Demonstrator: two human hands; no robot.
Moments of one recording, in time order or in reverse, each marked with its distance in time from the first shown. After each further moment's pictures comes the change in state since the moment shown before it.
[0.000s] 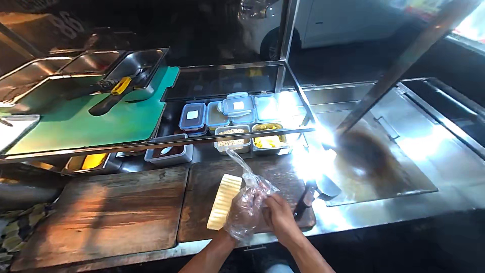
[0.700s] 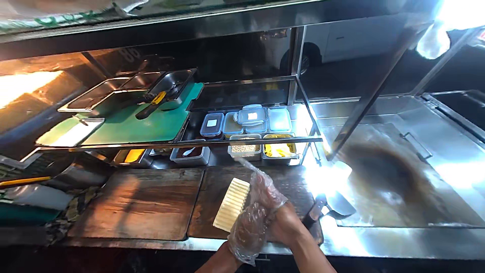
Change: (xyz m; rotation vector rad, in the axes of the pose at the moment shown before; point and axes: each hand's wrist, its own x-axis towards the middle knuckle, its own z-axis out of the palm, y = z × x) left_hand -0.023 0.043 -0.001 0.371 0.034 0.268; right_hand 0.001 -0.043 0.003 0.404 -0.378 0.040
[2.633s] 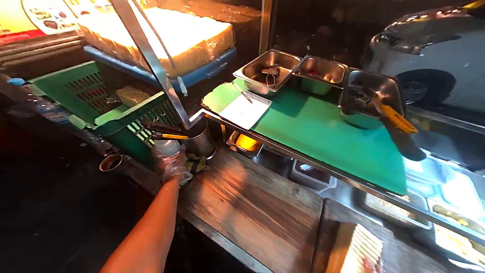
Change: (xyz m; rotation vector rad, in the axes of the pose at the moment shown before) left_hand -0.173 -0.569 -0.476 0.470 0.845 -1.273; right_hand 0.146 0.243 0.025 -0.779 0.590 -0.169
